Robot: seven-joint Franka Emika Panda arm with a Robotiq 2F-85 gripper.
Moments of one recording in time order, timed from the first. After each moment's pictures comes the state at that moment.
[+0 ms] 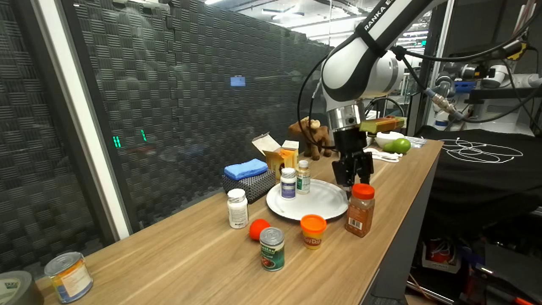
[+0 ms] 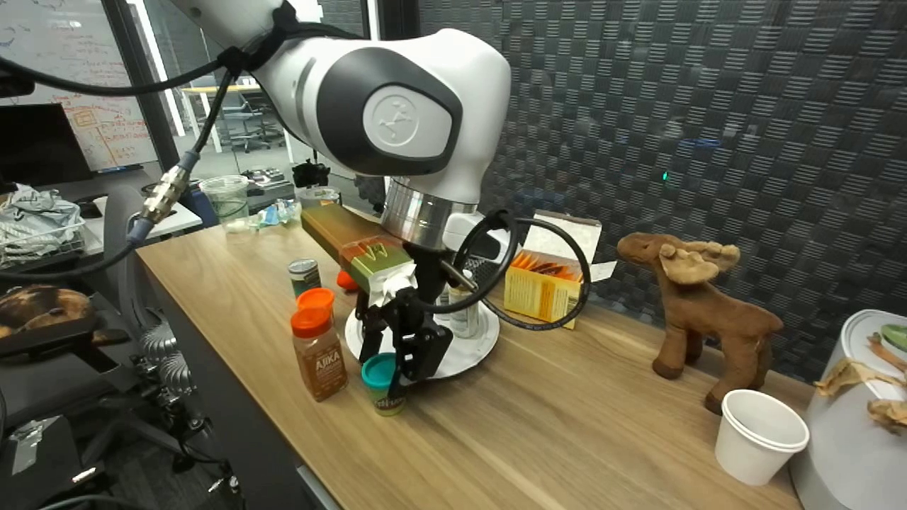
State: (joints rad) arm -0.11 0.29 -0.06 -2.12 0.06 2.07 -0.09
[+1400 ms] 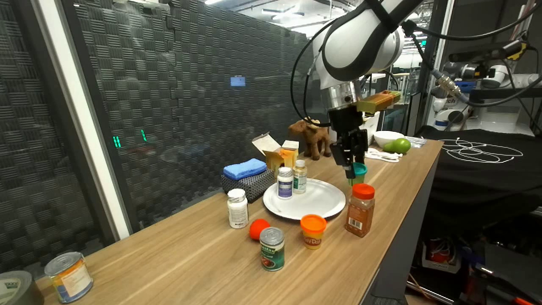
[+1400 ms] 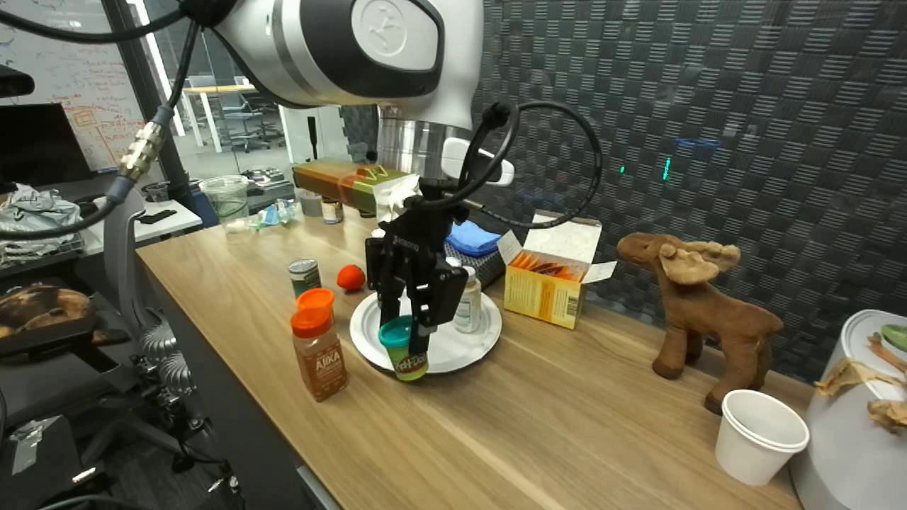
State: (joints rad) arm -0.06 0.20 -0.06 -2.09 -0.11 2.04 -0.01
